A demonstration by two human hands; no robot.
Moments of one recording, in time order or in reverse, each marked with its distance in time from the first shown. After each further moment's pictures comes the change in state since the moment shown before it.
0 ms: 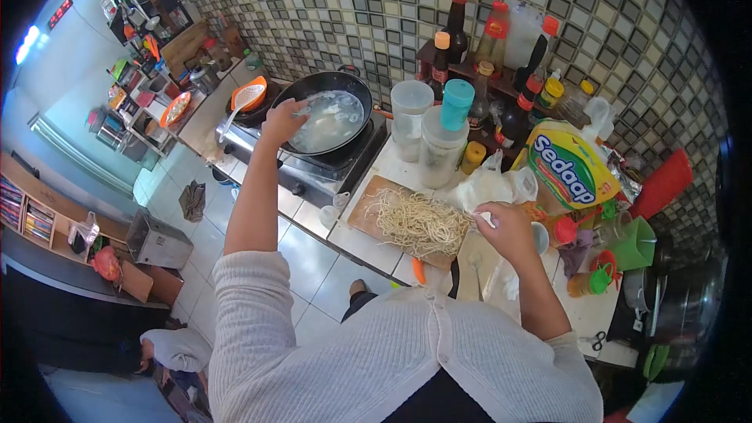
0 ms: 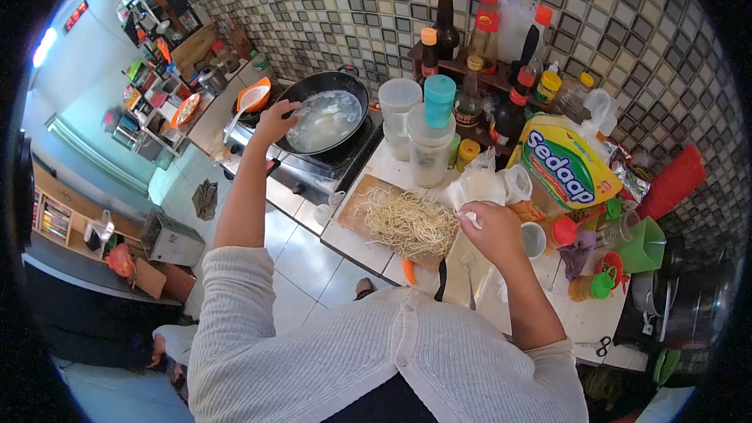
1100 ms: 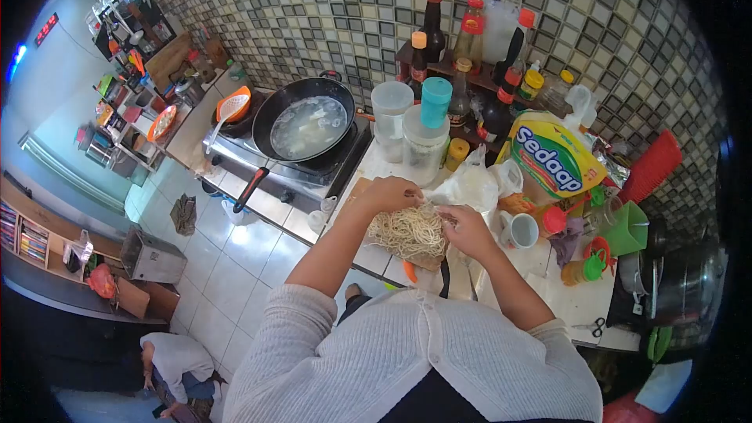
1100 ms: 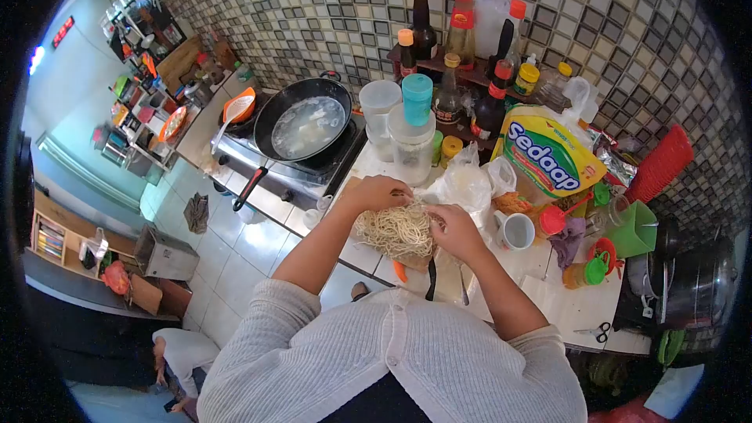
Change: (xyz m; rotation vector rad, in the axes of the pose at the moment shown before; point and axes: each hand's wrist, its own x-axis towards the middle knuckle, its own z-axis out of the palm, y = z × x) left_hand -0.120 0.224 0.107 -0.196 -0.708 0.363; right_hand -0.005 0.026 0.067 0.236 -0.092 -0.015
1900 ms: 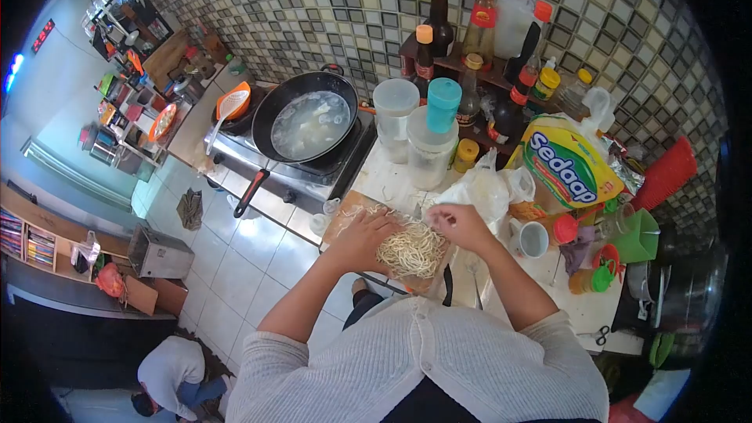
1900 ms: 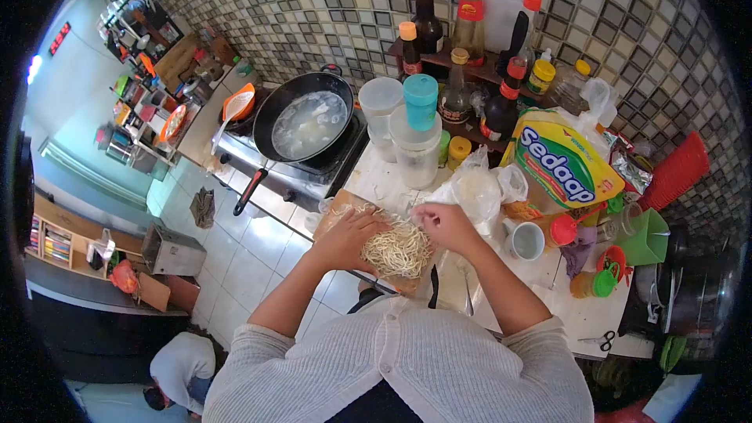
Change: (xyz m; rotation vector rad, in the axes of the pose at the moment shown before) left_hand -0.108 -0.005 0.008 0.090 0.049 0.204; right_hand 0.041 0.013 0.020 0.190 -0.100 0.064
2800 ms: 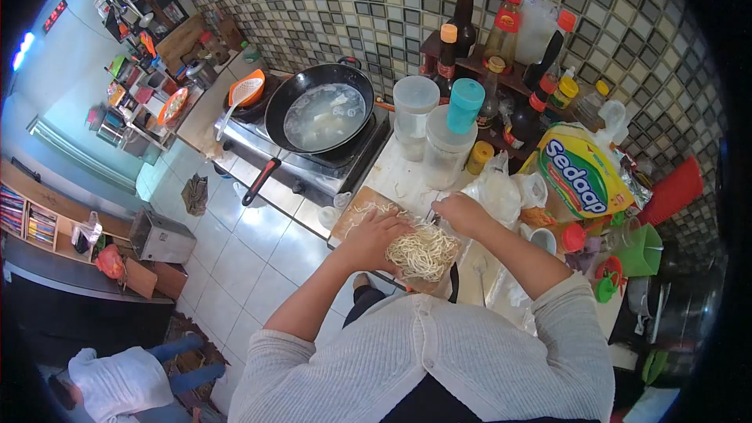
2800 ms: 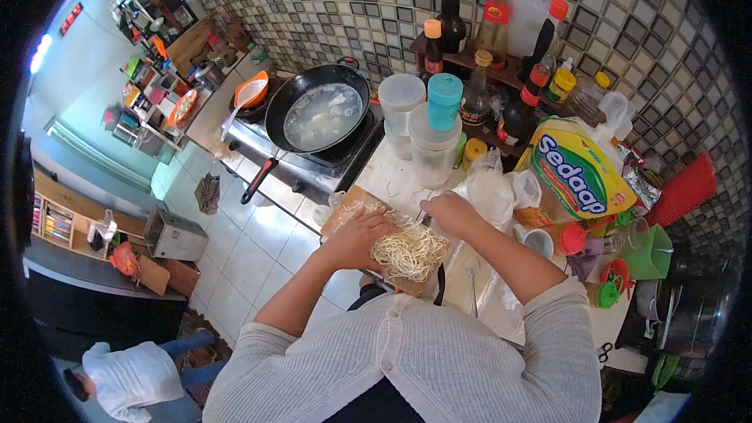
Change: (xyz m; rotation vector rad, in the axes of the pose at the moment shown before) left_hand -0.006 0.005 0.002 -0.053 0.002 -0.048; right_hand 0.048 0.028 0.005 -0.696 -0.362 -0.303
